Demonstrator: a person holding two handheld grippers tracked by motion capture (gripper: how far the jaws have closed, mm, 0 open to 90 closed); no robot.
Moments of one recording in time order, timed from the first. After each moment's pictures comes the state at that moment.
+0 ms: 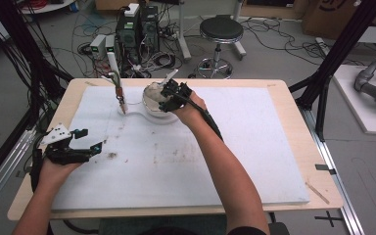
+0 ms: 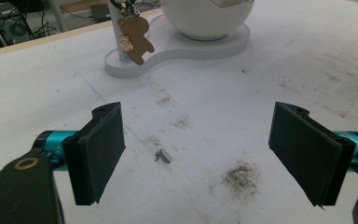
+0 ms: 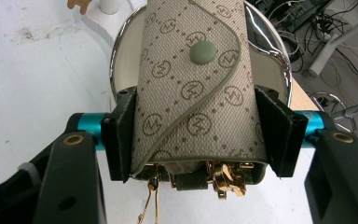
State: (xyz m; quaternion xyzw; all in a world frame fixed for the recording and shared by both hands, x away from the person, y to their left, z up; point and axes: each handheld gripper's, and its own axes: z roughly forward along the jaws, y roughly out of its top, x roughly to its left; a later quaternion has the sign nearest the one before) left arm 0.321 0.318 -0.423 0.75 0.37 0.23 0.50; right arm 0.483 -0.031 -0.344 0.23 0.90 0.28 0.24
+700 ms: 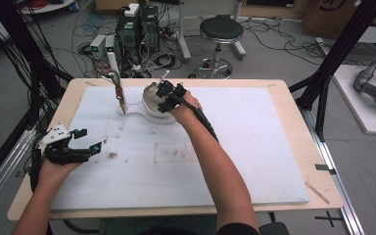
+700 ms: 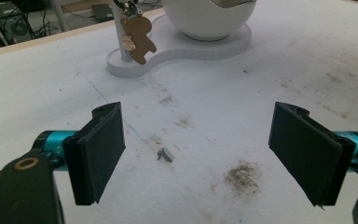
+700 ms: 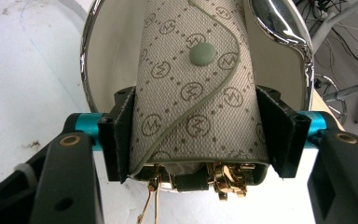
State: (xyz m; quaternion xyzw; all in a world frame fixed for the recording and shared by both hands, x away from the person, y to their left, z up) left arm 0.321 0.320 -0.423 0.75 0.37 0.23 0.50; right arm 0.499 -0.014 -0.361 0.24 0.91 0.23 0.25
